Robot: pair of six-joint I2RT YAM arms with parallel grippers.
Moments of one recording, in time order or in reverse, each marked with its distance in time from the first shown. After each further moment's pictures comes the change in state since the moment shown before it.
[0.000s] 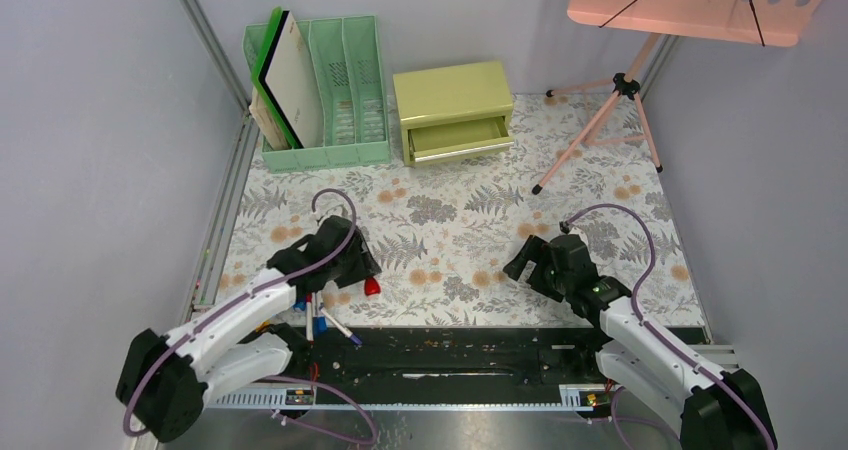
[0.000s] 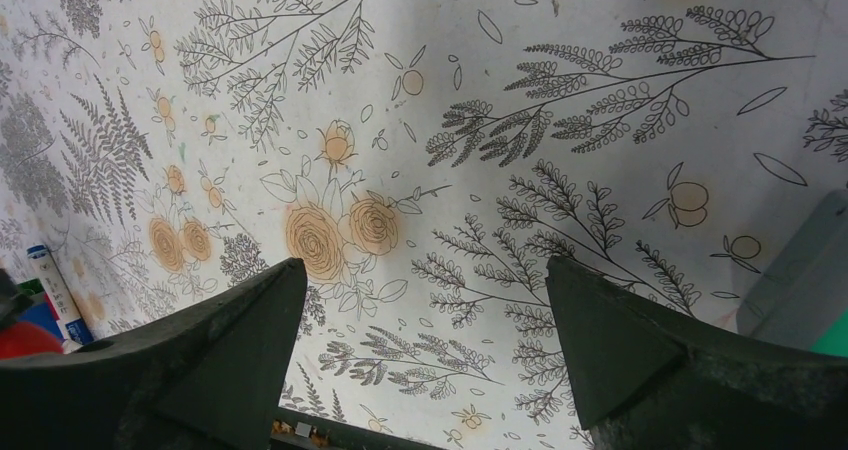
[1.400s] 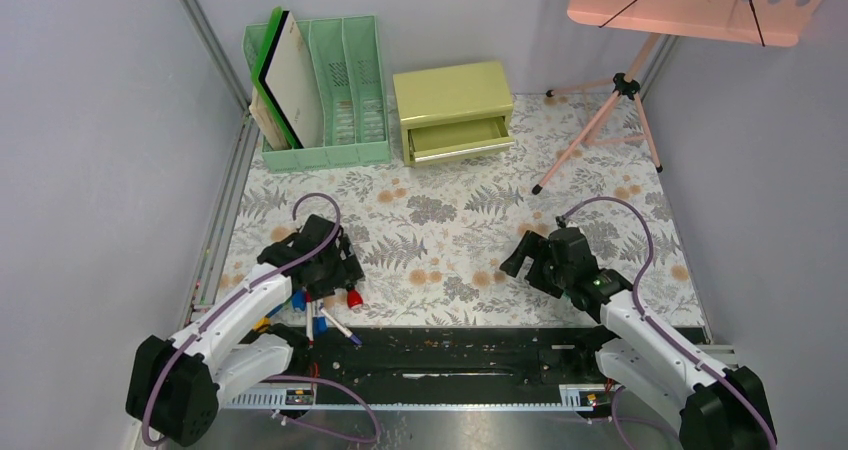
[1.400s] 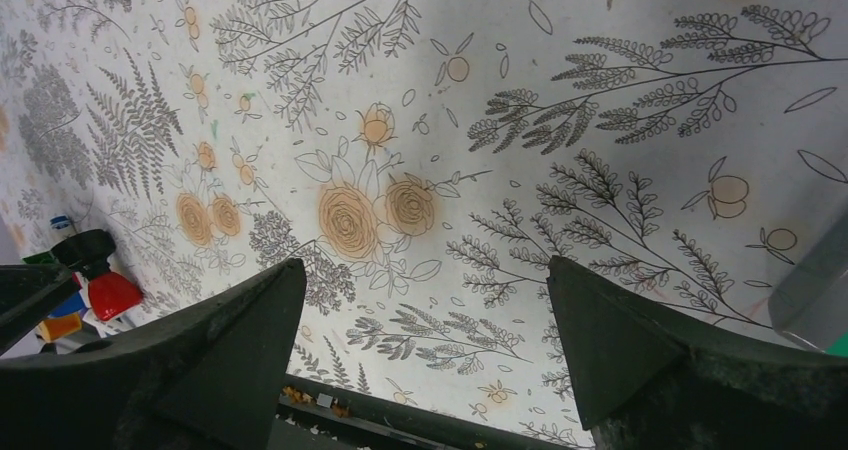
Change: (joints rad) left arm 0.184 -0.026 0.012 -0.193 0.048 0.064; right arm 0.000 0.032 0.079 -0.060 -0.052 -0.016
